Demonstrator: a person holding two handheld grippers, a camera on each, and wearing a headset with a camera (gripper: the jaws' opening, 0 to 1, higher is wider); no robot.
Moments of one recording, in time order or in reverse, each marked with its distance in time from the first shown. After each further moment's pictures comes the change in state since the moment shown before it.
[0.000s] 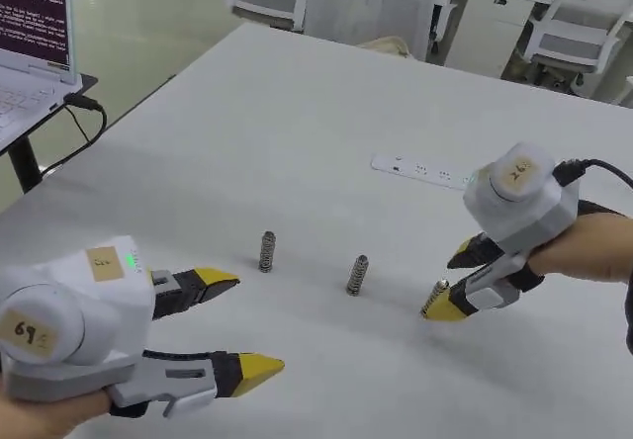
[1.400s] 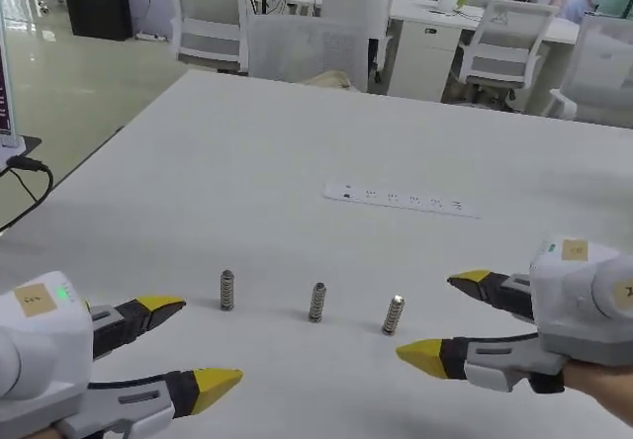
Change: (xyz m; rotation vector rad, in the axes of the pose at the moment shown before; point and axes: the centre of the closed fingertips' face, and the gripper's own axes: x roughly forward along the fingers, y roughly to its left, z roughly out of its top) left arm -0.007 0.012 0.015 -0.039 -0.041 0.055; right arm -0.064 0.049 -0.003 0.196 -0.541 -0.216
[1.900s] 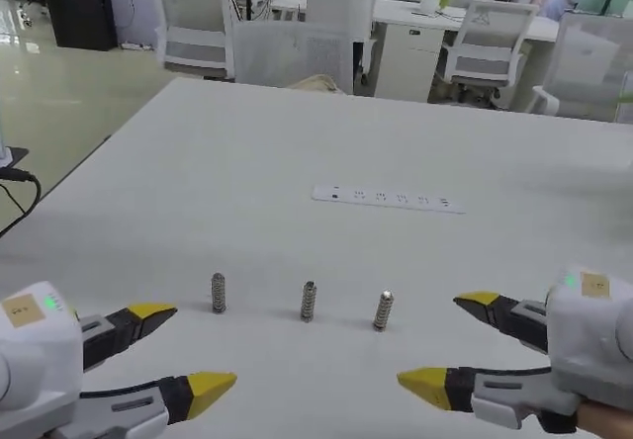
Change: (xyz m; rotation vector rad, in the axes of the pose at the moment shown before) left arm -0.002 -0.005 -0.002 -0.014 -0.003 0.005; right arm -0.023 0.019 -0.013 0.068 -0.069 -0.041
